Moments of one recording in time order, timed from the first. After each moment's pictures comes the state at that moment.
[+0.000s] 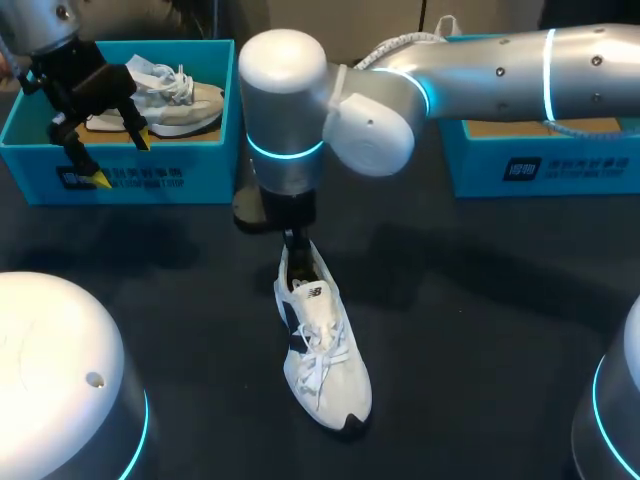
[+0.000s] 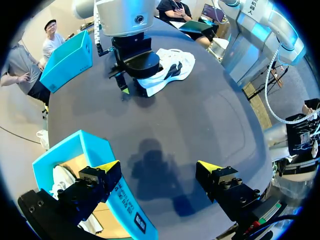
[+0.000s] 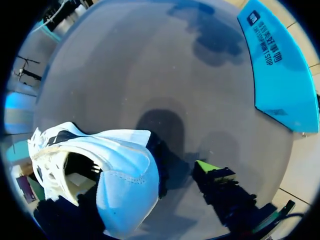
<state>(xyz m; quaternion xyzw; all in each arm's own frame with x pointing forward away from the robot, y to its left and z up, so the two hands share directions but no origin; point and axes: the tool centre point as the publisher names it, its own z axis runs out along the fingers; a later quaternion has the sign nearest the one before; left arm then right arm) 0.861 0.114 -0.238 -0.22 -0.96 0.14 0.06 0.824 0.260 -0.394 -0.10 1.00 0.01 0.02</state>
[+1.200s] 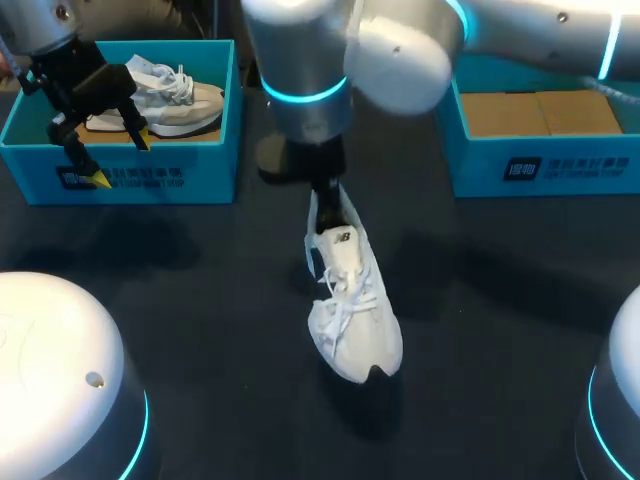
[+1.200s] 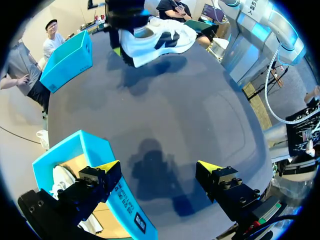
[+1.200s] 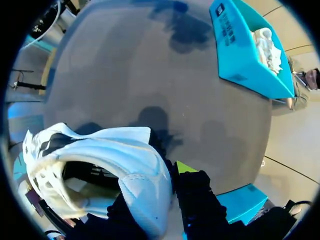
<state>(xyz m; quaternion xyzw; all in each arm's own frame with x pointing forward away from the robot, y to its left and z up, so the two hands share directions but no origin) 0.861 0.114 -0.238 -0.22 -0.96 0.14 0.06 0.828 0.199 -0.283 -0.03 1.00 -0.05 0.06</state>
